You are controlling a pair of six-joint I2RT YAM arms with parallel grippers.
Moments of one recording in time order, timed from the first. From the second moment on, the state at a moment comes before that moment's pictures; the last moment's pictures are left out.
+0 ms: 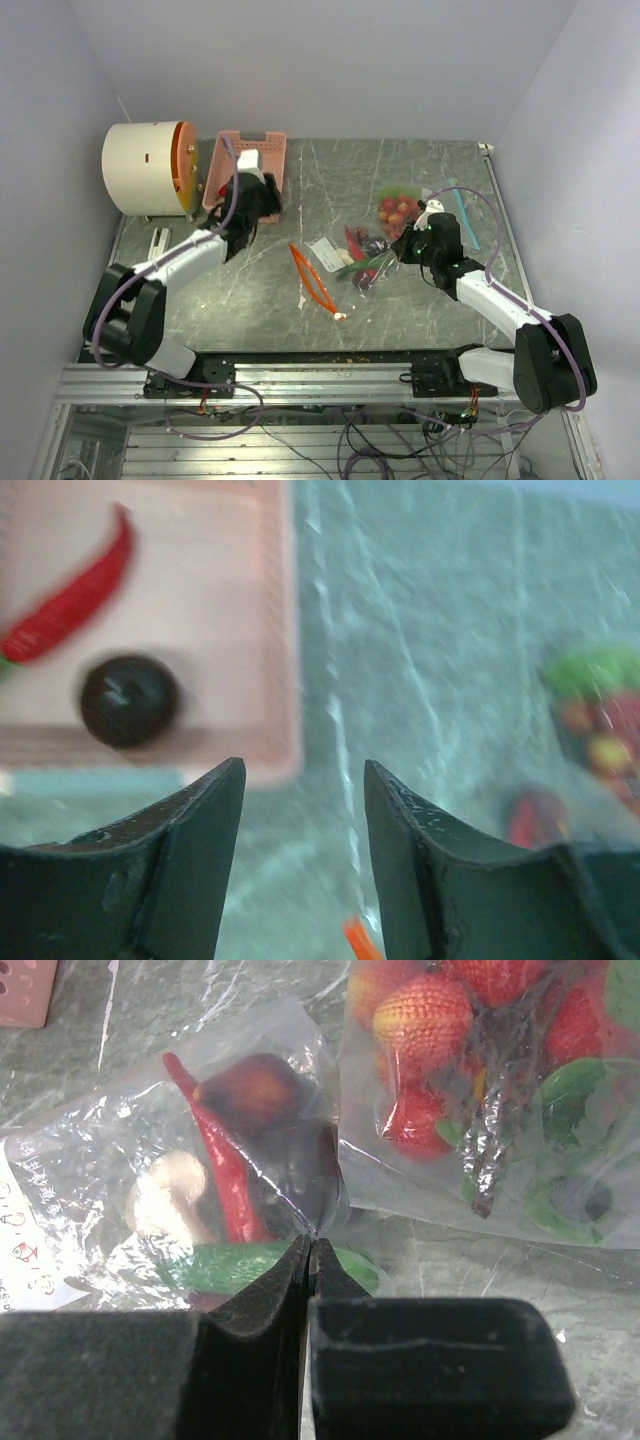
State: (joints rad) left arm -0.40 1.51 0.96 0.20 -0.24 -0.36; right arm 0.28 1.20 0.56 0.08 -0.11 0.31
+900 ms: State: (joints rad) left arm -0.75 1.26 0.37 0.39 0.05 -0.75; right arm 0.28 1.18 0.56 0.07 -0.14 0.32
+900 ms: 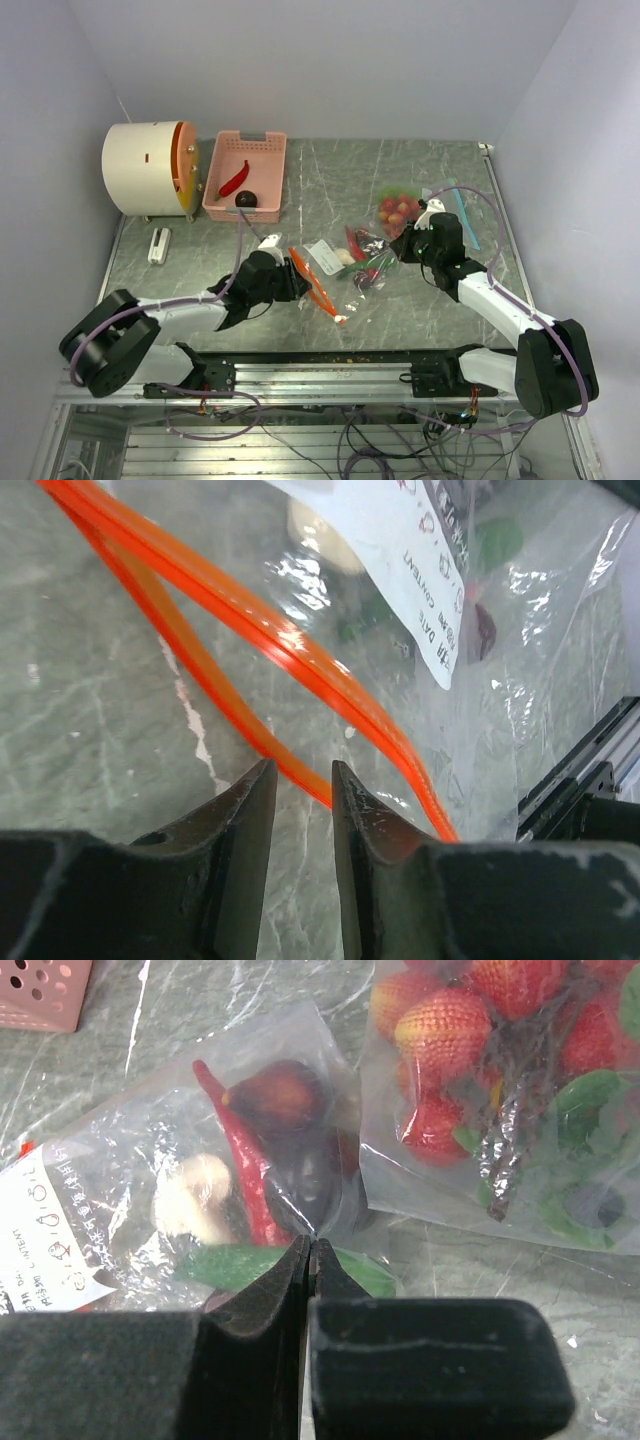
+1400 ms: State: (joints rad) left arm -0.86 1.59 0.59 0.52 0.04 -0.77; right arm 0.28 1.16 0.56 0.08 -0.15 0.32
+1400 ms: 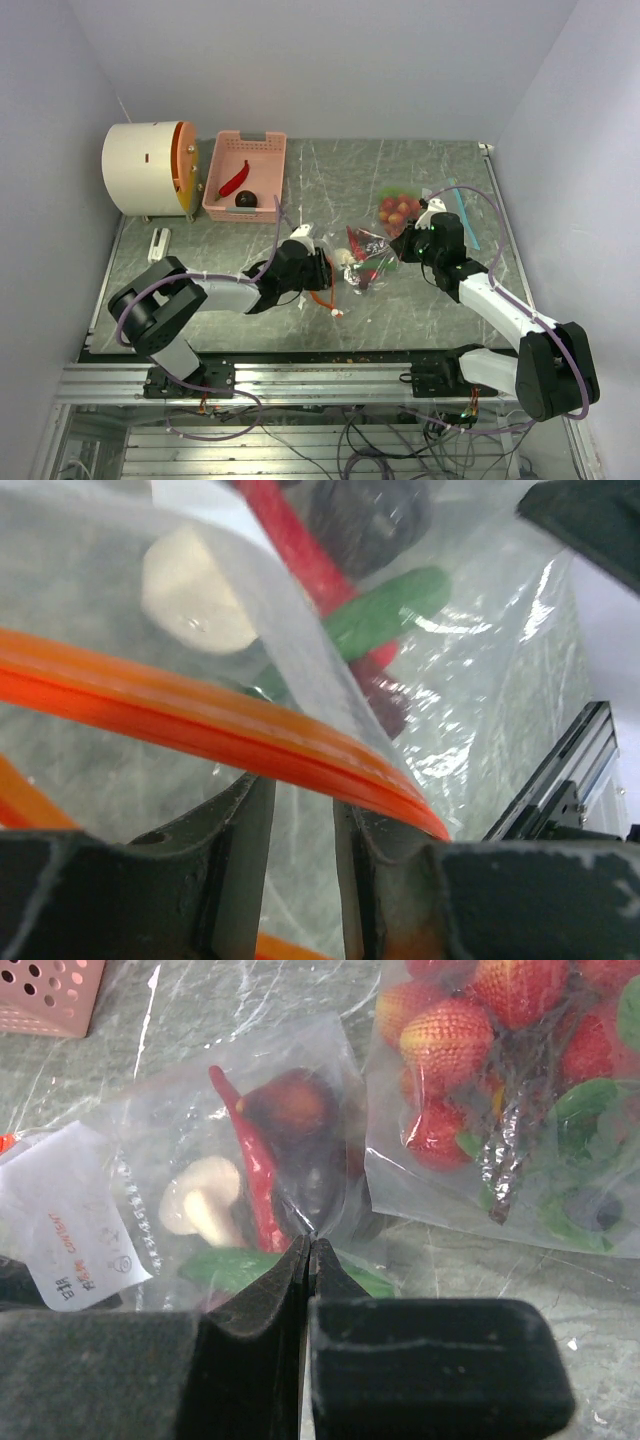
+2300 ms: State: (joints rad) left arm -0.89 1.69 0.59 0.60 0.00 -0.55; right arm 0.28 1.16 0.56 0.08 -0.16 0.32
